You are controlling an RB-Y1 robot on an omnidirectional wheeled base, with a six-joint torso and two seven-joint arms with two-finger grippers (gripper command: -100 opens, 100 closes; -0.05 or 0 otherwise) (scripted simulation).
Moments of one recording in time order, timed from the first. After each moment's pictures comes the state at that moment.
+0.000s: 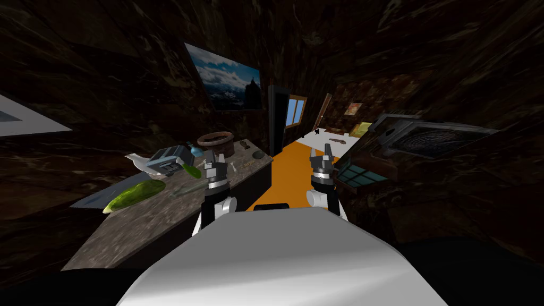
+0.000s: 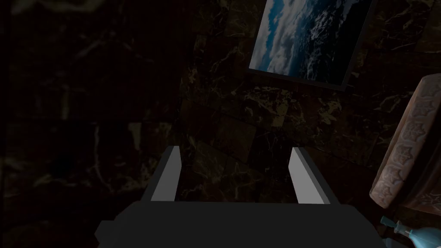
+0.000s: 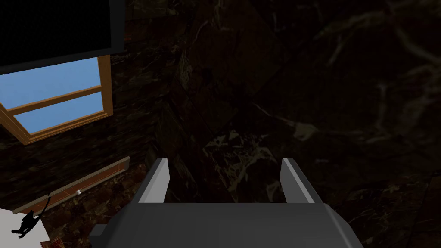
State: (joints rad) left arm 0.51 -0.05 -0.02 -2.28 0.06 -0.49 -0.15; right arm 0.45 -0.01 0.02 -2.29 -0.10 -0.44 -0.06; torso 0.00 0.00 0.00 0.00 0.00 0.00
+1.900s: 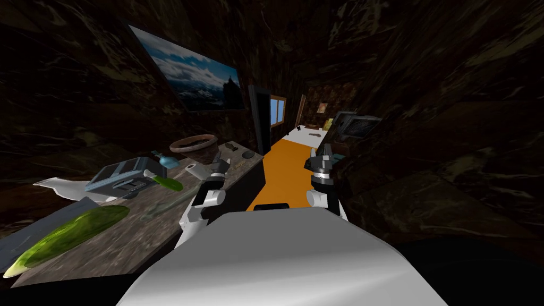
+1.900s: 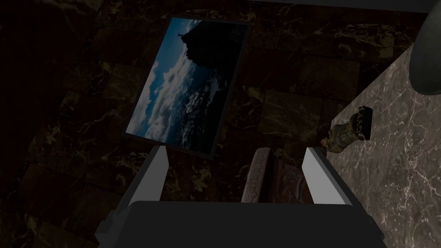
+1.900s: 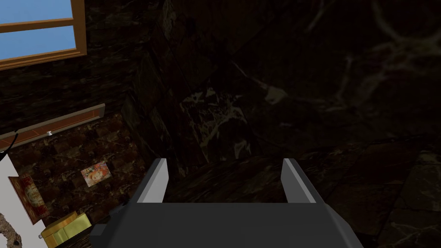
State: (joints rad) left arm 0.31 0.29 0.13 -2.02 0.32 -0.12 0.08; right arm 0.45 -0.01 0.02 -2.29 -0.10 -0.44 -0.06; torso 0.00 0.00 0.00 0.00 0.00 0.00
